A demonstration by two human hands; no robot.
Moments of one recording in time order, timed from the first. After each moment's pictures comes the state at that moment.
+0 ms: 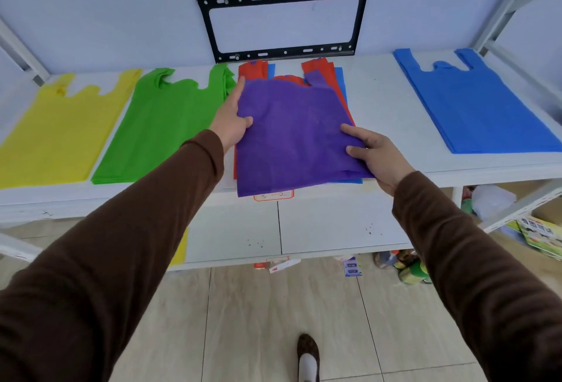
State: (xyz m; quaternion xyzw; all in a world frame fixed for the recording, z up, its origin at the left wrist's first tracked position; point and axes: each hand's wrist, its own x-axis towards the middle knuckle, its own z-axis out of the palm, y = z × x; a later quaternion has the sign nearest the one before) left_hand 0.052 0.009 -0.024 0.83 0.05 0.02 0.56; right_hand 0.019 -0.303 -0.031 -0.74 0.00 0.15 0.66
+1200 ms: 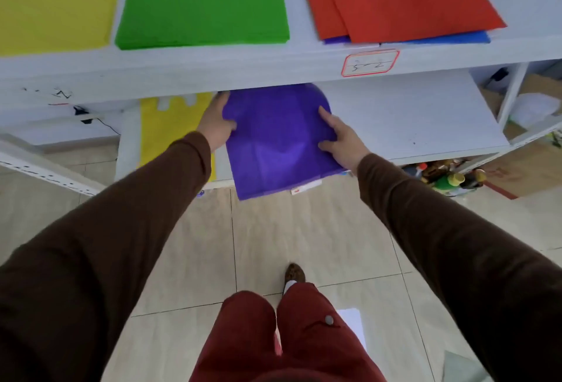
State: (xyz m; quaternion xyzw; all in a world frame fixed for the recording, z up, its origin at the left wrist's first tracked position) left_hand -0.088 0.178 -0.245 0.86 0.13 -0.09 0.48; right_hand -0.098 -0.114 -0.245 -0.82 -0.03 0.21 0.53
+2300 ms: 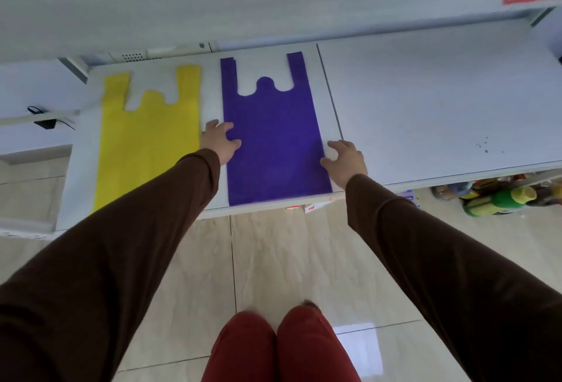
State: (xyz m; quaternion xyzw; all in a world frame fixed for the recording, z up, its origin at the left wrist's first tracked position) left_hand 0.027 0.218 -0.480 0.94 0.17 -0.13 0.28; right_hand 0.008 -0.071 -0.483 -0.93 0.07 0.16 0.33
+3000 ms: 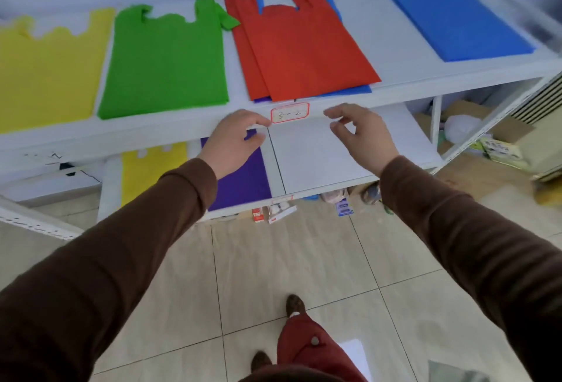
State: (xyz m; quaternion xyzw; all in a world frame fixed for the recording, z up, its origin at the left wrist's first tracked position) left_hand -0.141 0.033 -0.075 0.92 -0.13 0.01 0.37; right_hand -0.142 -0.238 -0.071 -0.91 -0.11 -0.09 0.39
